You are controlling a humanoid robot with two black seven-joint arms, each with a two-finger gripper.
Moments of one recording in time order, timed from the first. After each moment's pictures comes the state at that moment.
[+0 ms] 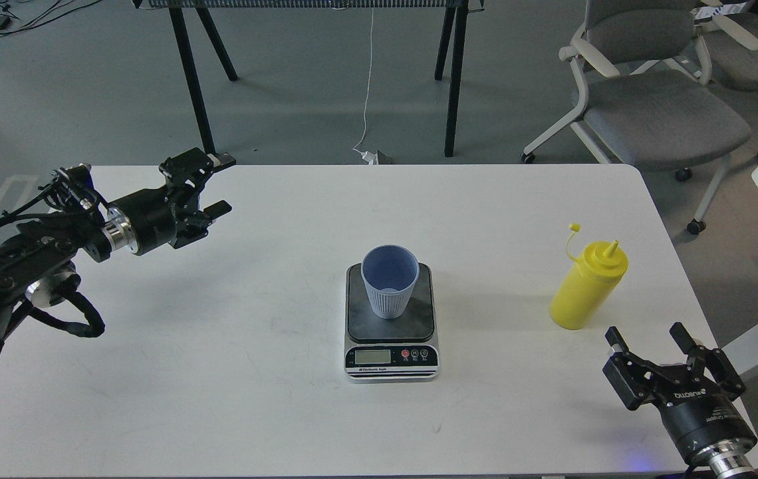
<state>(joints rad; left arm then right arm) -0.82 0.51 -0.30 -0.67 0.59 -0.49 -0.49 -0.43 -0.57 1.17 1.56 0.75 0.49 0.11</state>
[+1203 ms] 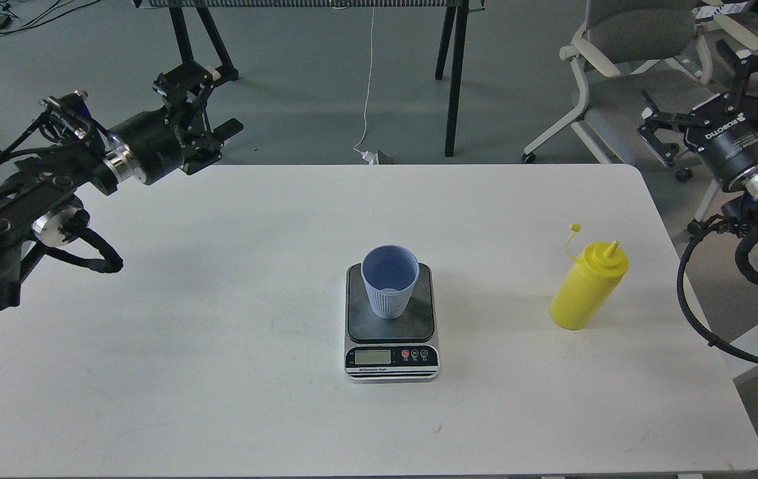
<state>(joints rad) -0.95 0.47 -0.45 -0.67 0.57 -0.49 -0.49 0.67 -0.61 0.80 0.88 0.42 0.49 0.10</state>
